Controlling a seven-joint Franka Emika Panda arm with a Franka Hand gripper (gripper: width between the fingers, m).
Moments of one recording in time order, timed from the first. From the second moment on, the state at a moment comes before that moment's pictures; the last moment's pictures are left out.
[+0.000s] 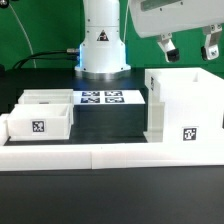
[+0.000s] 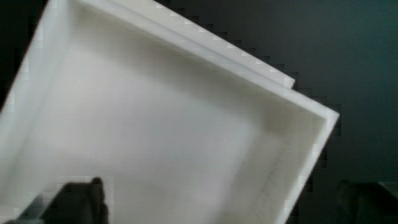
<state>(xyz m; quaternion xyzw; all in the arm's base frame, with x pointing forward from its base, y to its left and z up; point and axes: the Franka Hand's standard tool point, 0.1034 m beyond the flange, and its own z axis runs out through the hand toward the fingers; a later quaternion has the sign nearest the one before) 0.600 0.088 0.142 -0.90 0.42 0.02 0.12</state>
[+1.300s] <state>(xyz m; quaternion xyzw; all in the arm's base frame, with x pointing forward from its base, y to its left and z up) 0.564 -0.037 0.117 -1.00 0.00 -0.03 0.04</state>
